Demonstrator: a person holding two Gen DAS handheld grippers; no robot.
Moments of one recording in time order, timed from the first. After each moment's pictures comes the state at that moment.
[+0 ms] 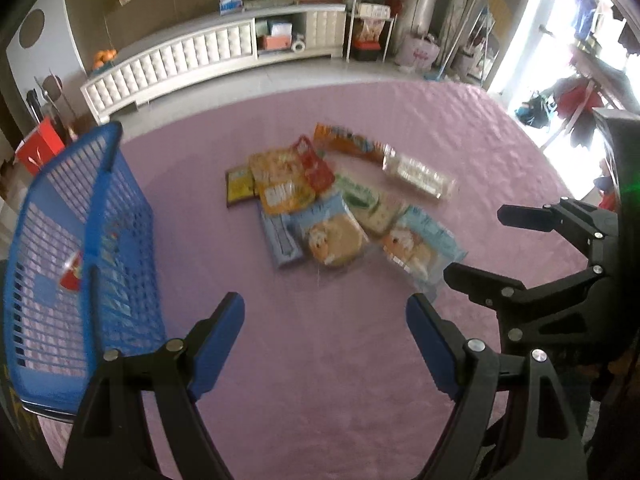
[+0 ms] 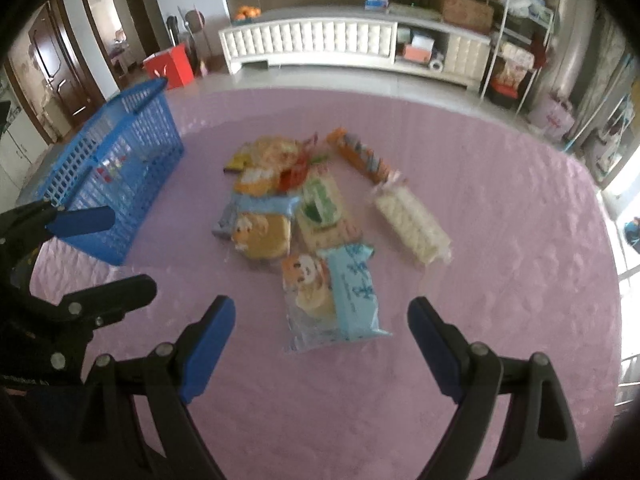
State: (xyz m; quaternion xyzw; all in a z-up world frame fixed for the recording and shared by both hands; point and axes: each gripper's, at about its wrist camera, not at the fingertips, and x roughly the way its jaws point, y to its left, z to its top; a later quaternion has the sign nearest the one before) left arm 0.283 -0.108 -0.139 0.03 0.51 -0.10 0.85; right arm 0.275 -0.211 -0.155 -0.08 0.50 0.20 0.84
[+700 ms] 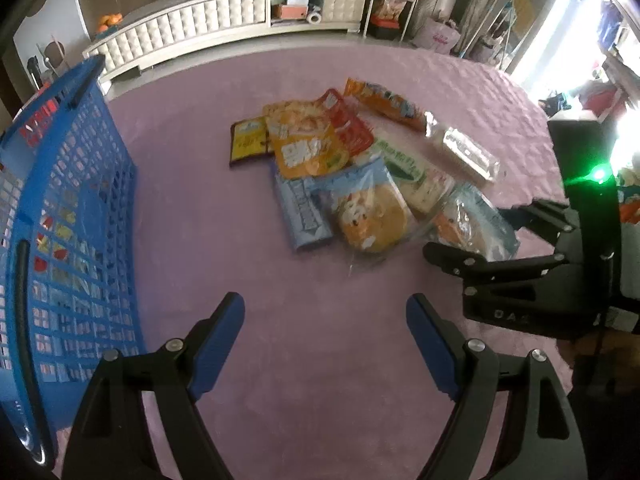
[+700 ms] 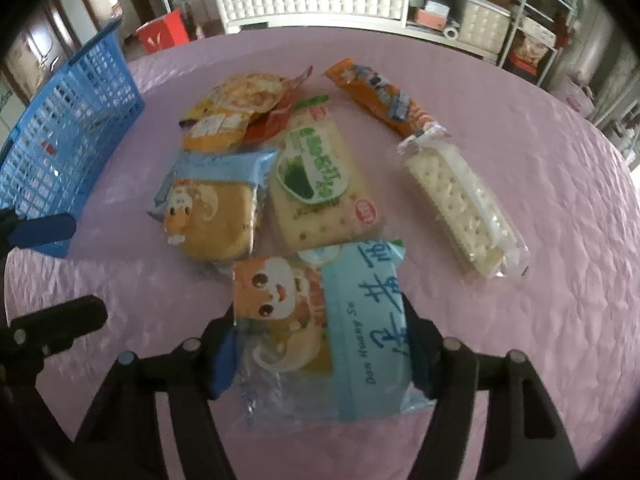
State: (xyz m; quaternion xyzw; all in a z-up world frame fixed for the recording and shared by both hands) left arm 0.310 -0.089 -0.189 0.00 0.54 -0.09 0.84; right arm 0.316 -0.204 -0.221 -0.09 0.54 0.20 0.81
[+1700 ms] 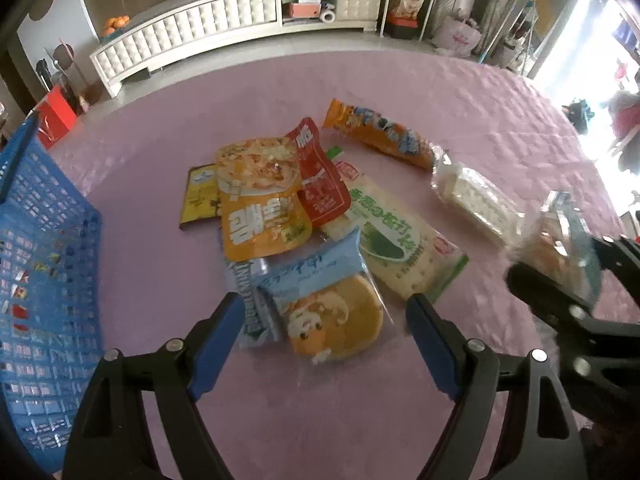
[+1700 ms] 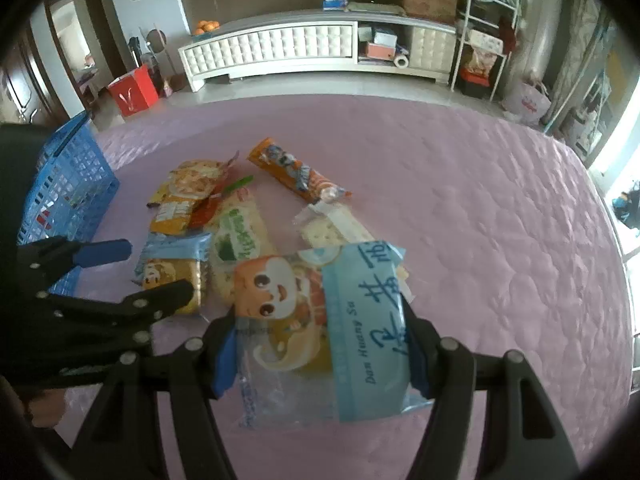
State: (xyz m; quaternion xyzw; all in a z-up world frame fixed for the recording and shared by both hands) left arm 0.390 -0.146 -0.212 0.01 0.55 -0.05 0.83; right arm 0.330 -0.252 -0.172 -0.05 0.49 0.14 0.86
